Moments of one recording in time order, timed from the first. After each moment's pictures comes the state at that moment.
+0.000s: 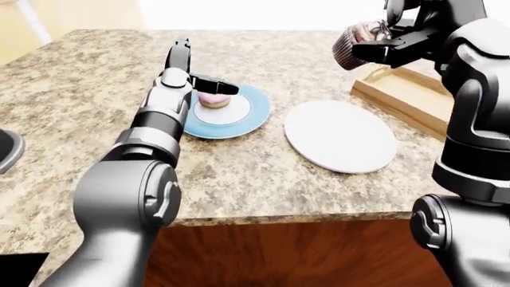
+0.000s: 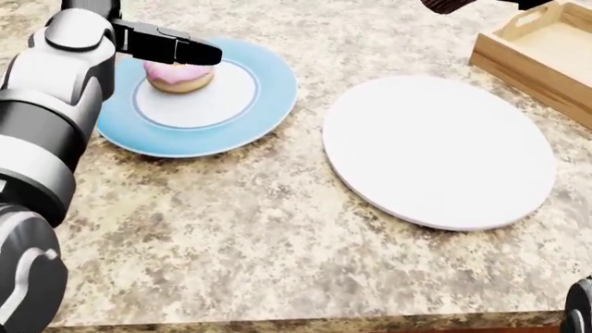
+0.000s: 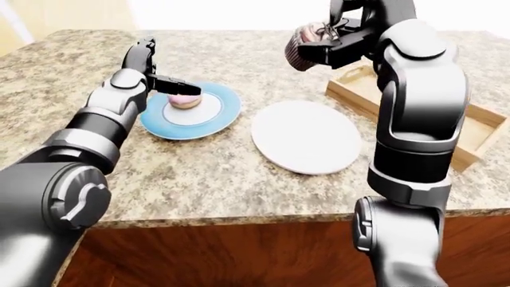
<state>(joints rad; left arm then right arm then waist) -1.47 0.27 0.26 1.40 0.27 0.16 0.06 -1.12 -0.50 -0.18 0.03 -0.07 0.96 0.29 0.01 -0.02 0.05</state>
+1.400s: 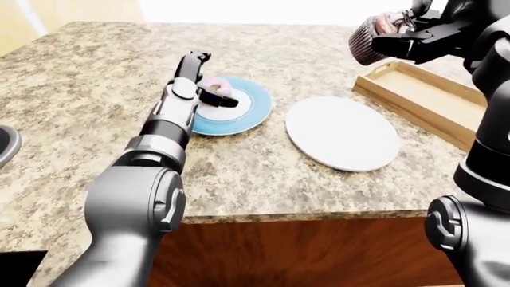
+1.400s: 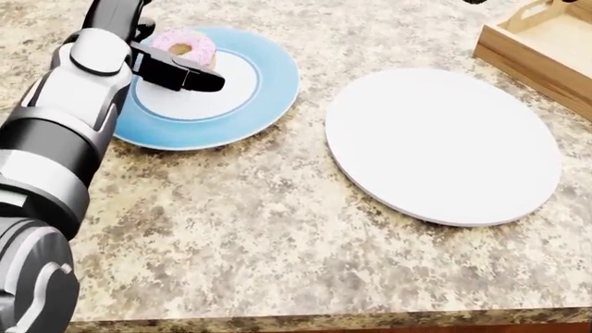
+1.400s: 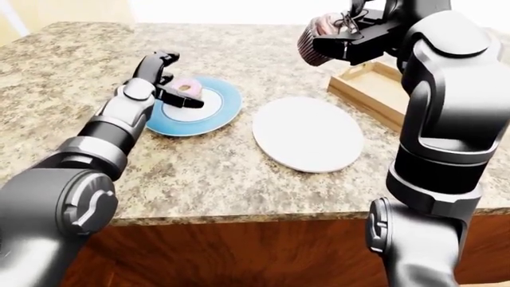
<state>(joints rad) -1.43 0.24 0.21 1.41 0.45 0.13 0.03 -1.10 -0.58 -0.21 -0.08 0.00 1.04 0.27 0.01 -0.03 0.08</state>
